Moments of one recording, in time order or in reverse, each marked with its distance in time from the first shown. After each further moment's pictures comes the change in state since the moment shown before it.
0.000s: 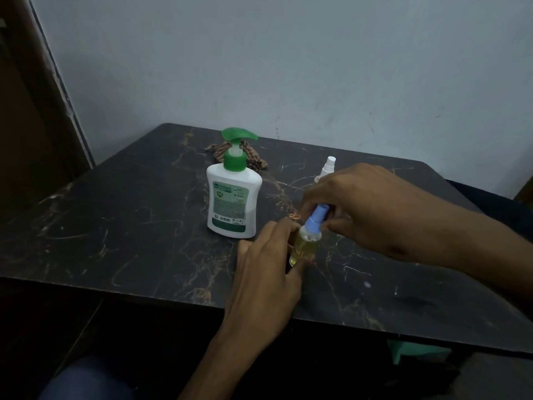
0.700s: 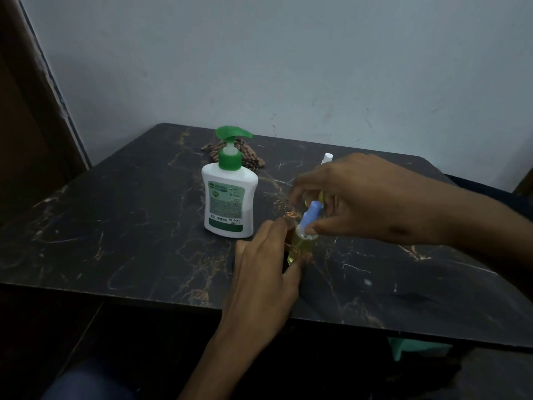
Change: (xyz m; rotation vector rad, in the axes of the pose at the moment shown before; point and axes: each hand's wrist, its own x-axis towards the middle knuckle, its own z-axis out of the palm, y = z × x) left_hand 0.001 -0.004 0.002 -0.017 0.013 0.036; right_hand 0.005 0.008 -0.004 -0.007 0.027 -0.060
